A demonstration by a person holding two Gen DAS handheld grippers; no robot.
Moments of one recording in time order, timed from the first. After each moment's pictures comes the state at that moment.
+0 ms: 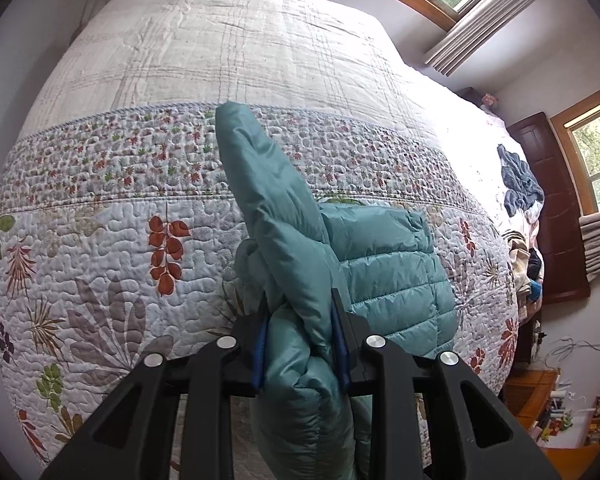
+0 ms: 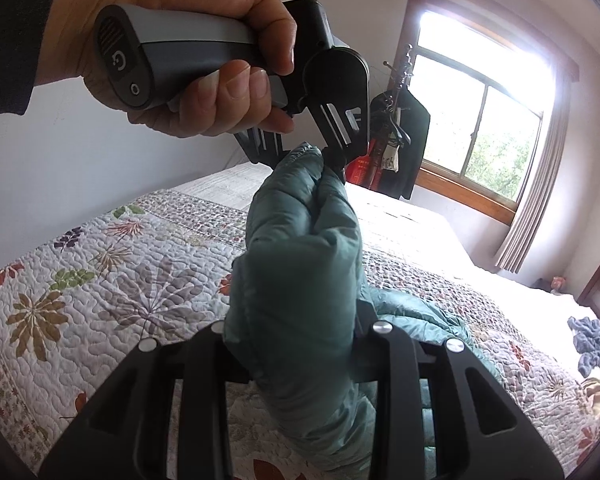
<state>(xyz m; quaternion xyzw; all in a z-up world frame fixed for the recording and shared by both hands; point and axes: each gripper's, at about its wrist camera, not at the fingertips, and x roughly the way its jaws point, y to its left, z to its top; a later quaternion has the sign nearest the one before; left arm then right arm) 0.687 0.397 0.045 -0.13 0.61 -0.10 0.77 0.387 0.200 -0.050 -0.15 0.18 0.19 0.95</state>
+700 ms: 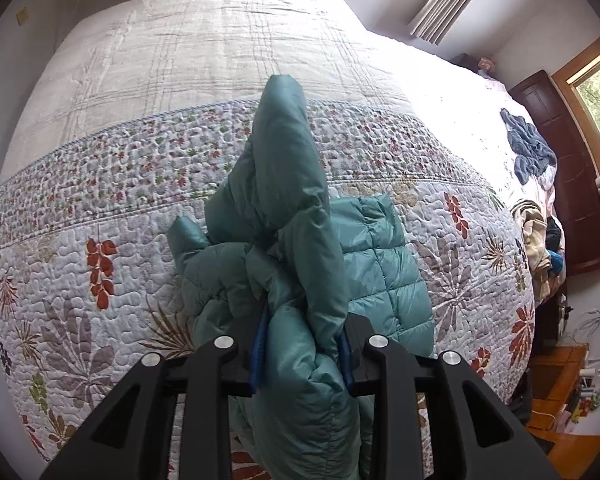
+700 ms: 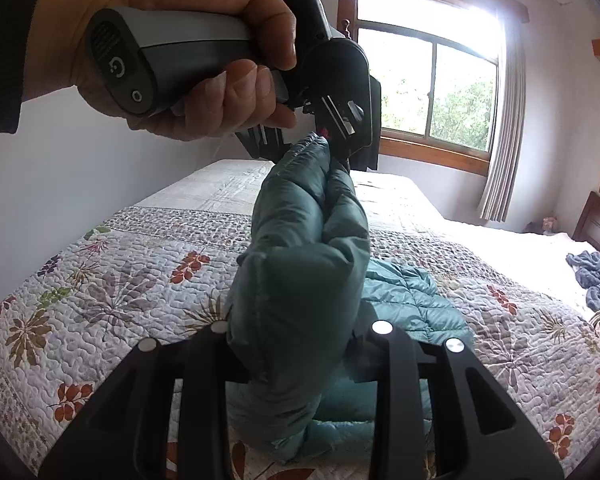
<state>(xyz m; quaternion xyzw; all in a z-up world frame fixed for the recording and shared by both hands) 0.702 0.255 0.036 -0.06 0.62 -0.10 0.77 0.397 0.098 -0.063 -0.06 0.21 0.14 0.97</state>
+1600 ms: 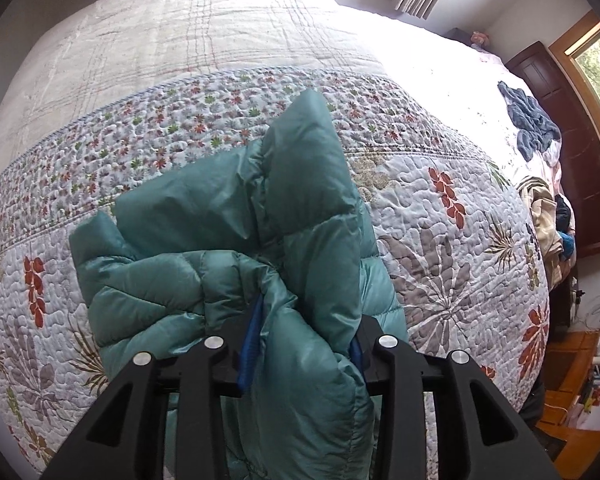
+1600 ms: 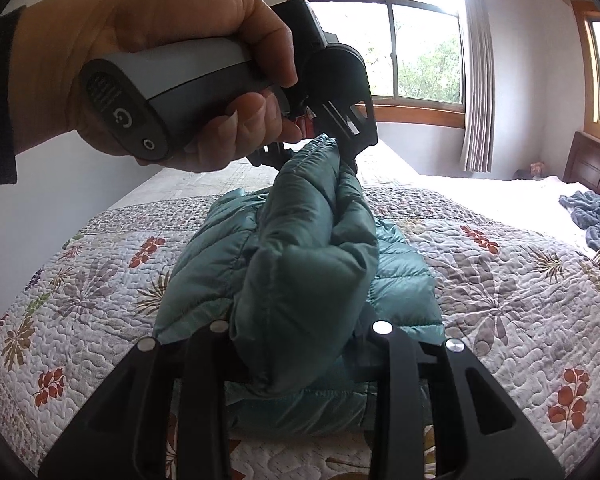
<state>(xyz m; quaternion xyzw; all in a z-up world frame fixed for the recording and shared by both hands) 0.722 0.151 -0.028 -0.03 0.64 -0.11 0.76 0.414 0.011 -0.106 0.01 0.25 0.11 0.96</state>
